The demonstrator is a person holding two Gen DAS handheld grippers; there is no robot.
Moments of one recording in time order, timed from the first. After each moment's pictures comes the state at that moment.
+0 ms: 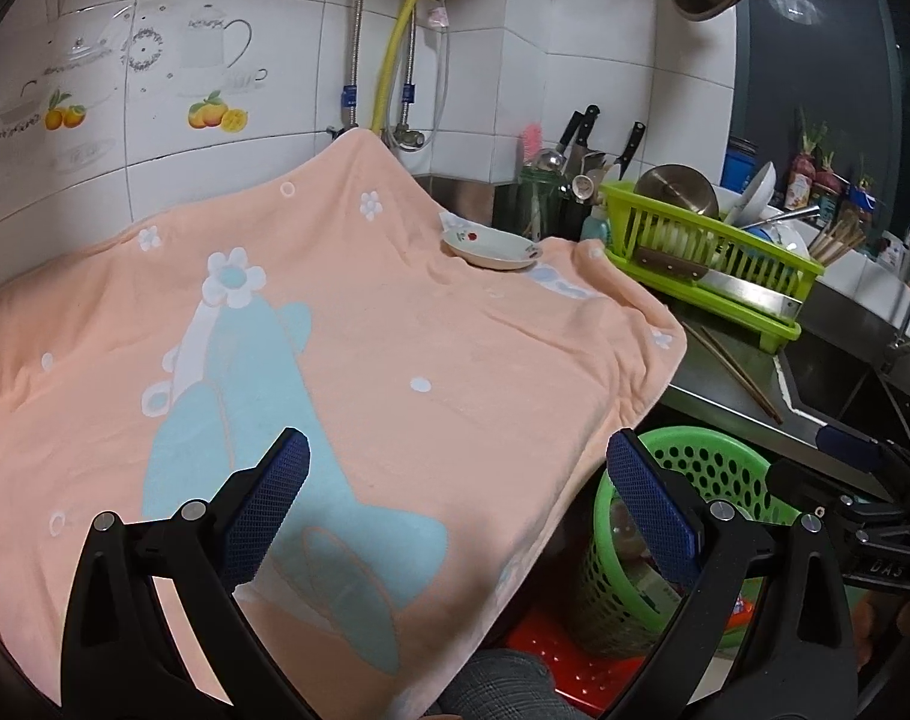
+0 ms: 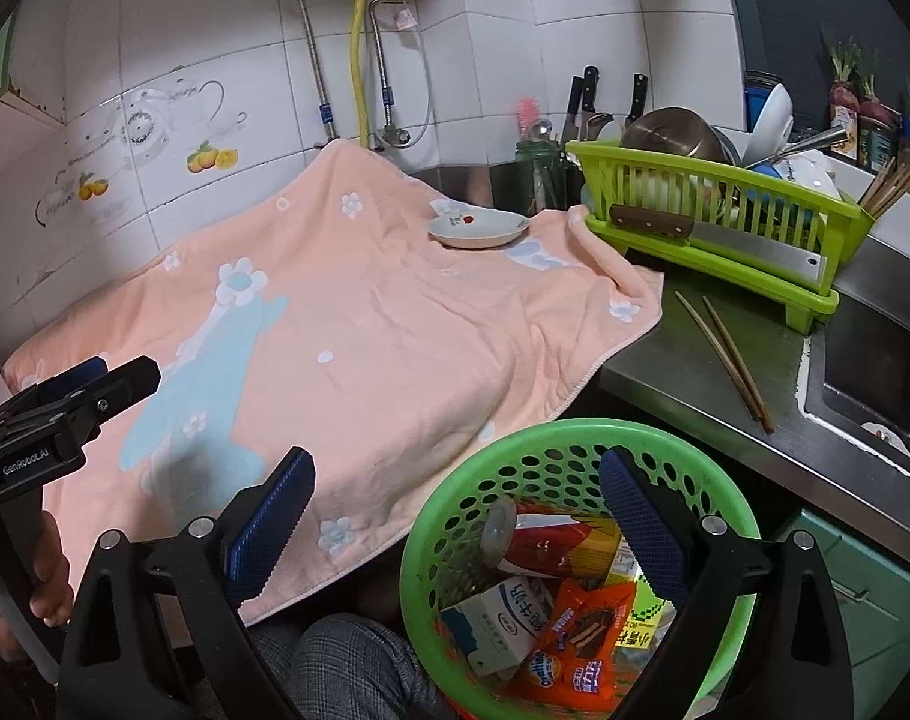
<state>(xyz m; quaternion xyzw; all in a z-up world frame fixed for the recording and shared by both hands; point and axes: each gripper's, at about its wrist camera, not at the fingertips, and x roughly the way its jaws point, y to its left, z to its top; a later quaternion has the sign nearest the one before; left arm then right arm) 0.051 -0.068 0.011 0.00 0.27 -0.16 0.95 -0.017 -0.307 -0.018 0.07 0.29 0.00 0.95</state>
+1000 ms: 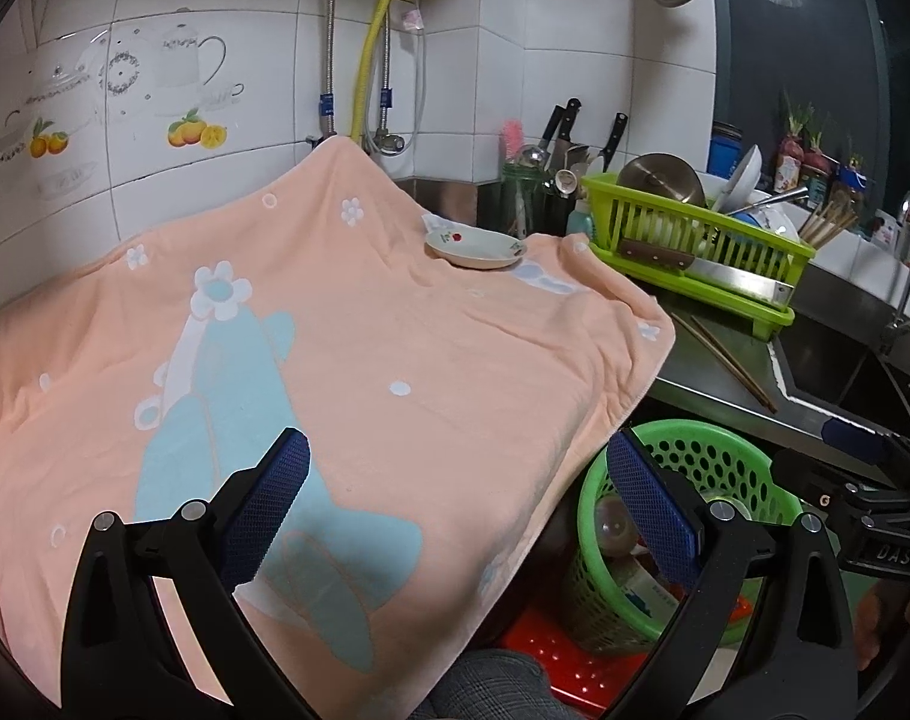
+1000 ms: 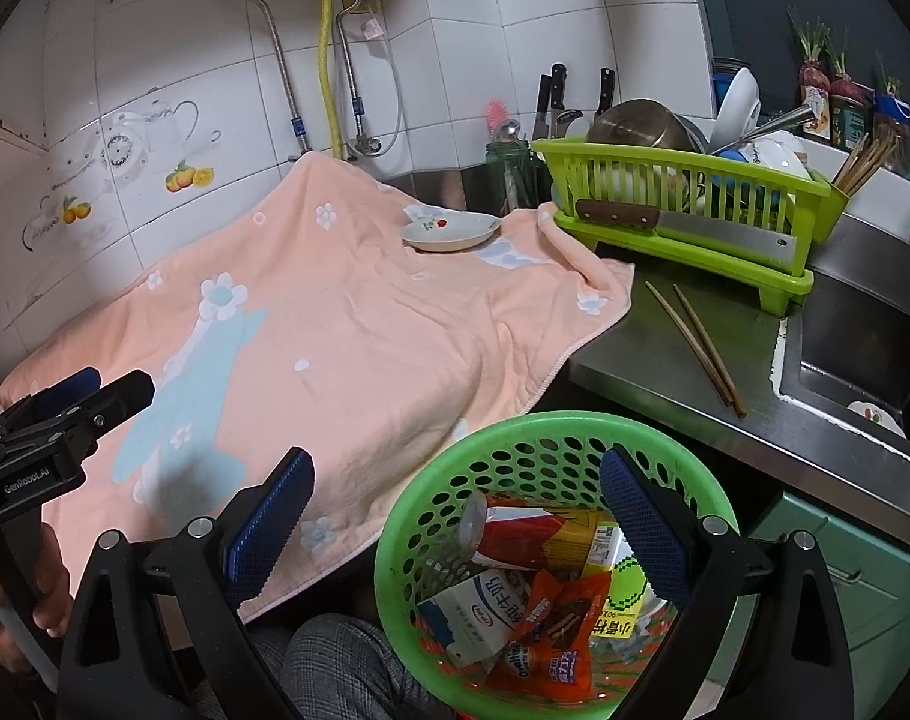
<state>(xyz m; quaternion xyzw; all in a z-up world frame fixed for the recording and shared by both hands) 0.045 -0.089 0.015 0.02 0.27 -0.16 0.95 -0.028 -0.328 -0.018 0.09 0.29 -0.01 0.95</state>
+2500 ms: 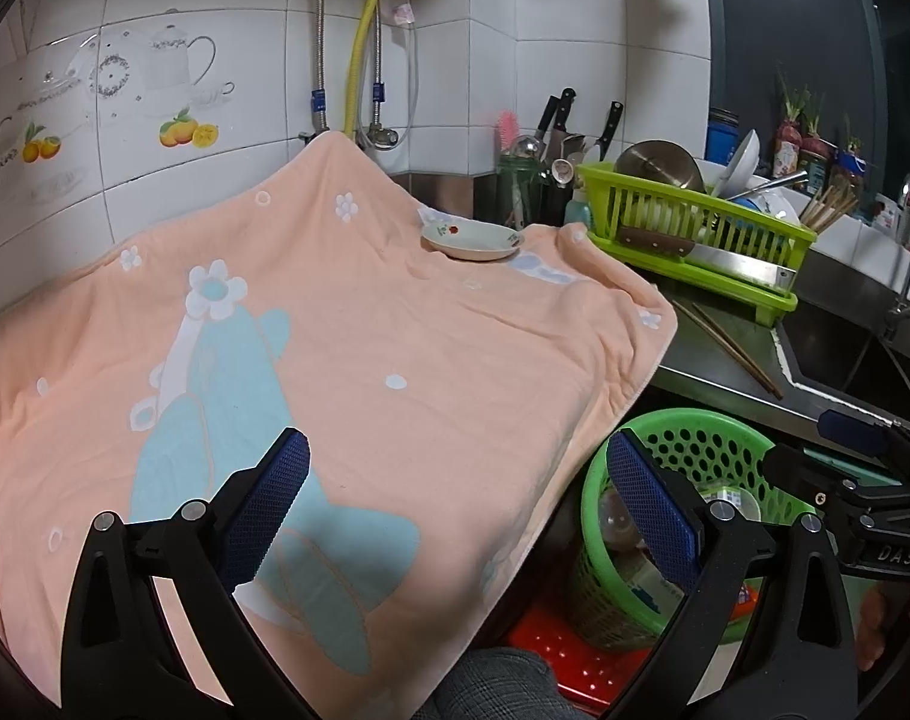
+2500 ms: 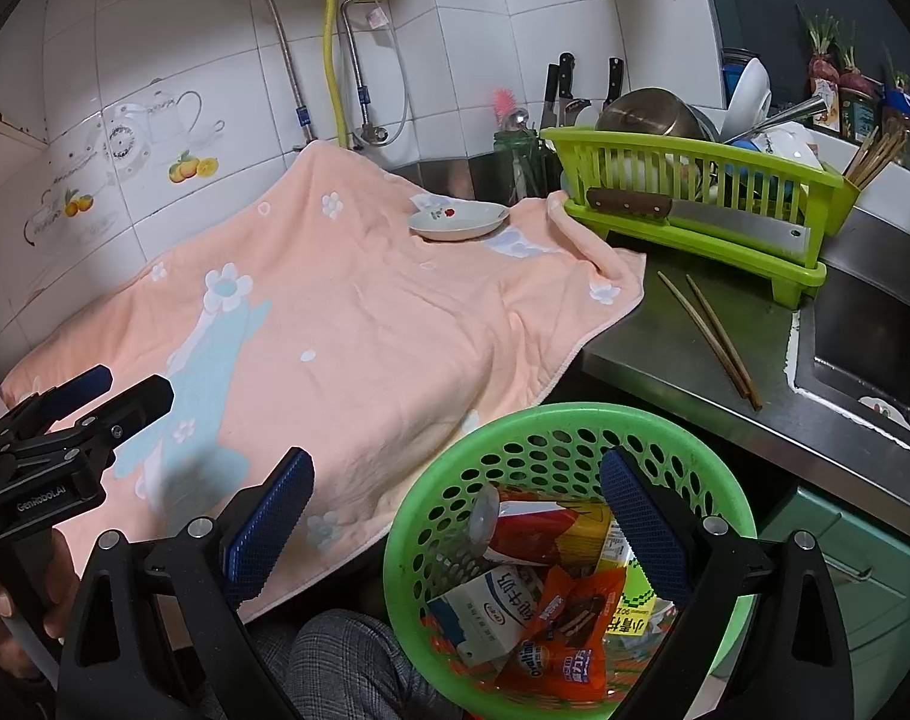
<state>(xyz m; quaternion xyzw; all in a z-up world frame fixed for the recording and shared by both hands) 0.046 -0.099 0.007 0.03 0.27 -0.16 0.95 -0.022 -0.319 -0.028 0.09 0.30 -0.01 0.95</state>
